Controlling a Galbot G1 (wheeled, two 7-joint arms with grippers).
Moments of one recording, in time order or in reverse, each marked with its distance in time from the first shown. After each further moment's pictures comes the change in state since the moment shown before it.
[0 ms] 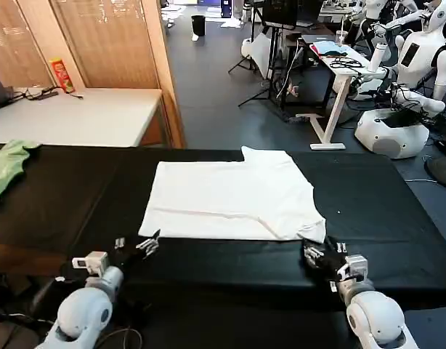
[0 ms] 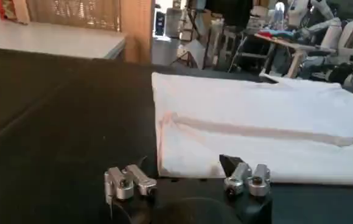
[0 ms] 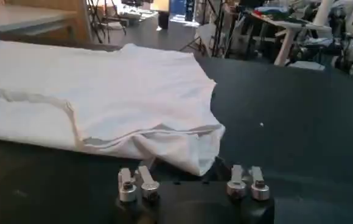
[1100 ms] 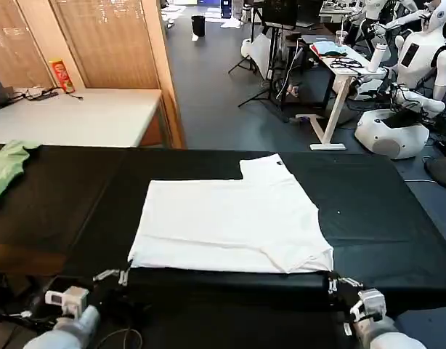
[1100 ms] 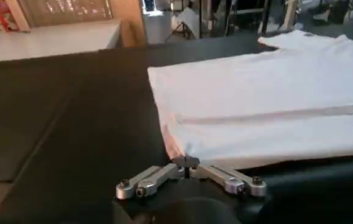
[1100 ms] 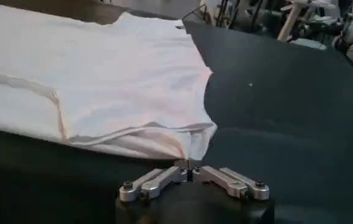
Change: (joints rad) left arm 0.428 0.107 -0.167 -0.328 0.088 0.062 -0.026; right arm -0.368 -0.010 0.104 0.326 -0.074 -0.152 0.010
